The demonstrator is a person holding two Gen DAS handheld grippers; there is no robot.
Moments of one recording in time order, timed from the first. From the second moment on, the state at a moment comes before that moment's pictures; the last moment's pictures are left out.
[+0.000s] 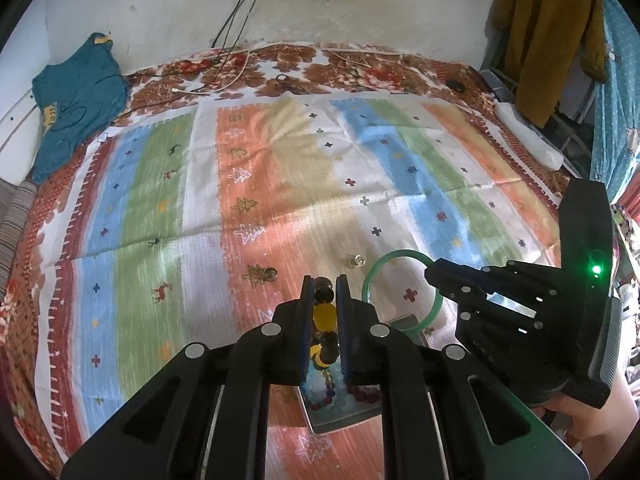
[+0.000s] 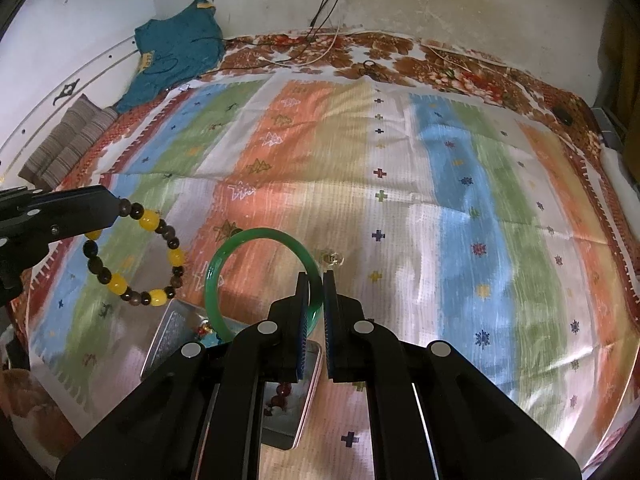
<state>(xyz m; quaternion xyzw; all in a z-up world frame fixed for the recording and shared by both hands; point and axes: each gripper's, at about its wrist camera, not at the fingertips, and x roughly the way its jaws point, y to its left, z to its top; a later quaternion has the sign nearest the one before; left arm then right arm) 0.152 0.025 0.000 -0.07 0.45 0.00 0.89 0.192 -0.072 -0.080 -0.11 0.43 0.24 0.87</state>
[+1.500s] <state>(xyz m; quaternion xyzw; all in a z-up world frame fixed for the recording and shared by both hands) 0.111 0.019 -0.013 -0.07 0.47 0.00 0.88 0.156 -0.093 -0.089 -0.12 0.46 0.23 0.85</state>
